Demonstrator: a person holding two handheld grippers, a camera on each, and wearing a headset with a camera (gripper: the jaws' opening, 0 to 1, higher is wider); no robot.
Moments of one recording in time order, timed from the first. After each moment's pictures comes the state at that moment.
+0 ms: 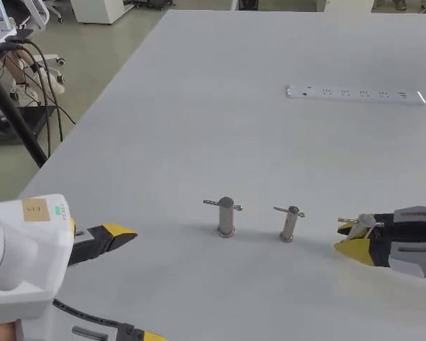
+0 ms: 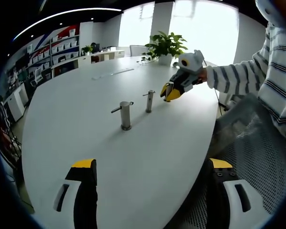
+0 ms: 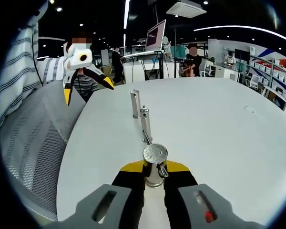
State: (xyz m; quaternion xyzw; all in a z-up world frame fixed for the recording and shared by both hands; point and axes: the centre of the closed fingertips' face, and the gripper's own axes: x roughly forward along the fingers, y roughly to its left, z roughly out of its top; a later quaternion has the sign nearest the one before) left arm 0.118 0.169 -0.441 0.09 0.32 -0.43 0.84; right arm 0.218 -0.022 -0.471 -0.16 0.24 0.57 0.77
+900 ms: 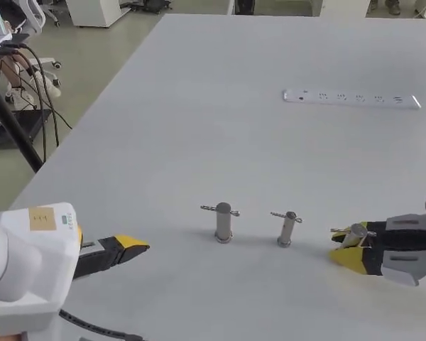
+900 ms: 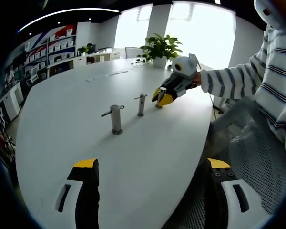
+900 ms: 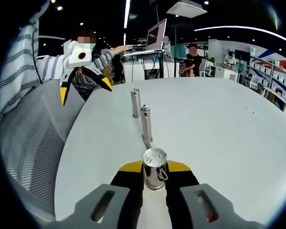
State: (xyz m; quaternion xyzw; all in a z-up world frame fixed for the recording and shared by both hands) left arm 0.114 0.152 -0.439 0.08 0.32 -0.45 0.83; right arm 0.218 -0.018 -0.472 -0.16 0.24 0.56 0.77
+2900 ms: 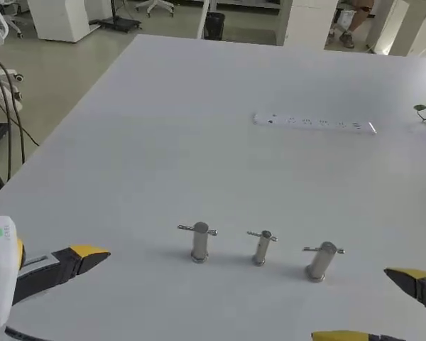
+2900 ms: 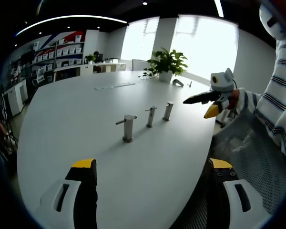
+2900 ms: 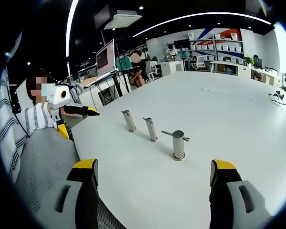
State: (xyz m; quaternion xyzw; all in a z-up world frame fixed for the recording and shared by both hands) left arm 0.127 0.171 -0.425 0.03 0.27 -0.43 0.86; right arm 0.155 -0.046 -0.428 -0.01 0.29 0.35 0.89
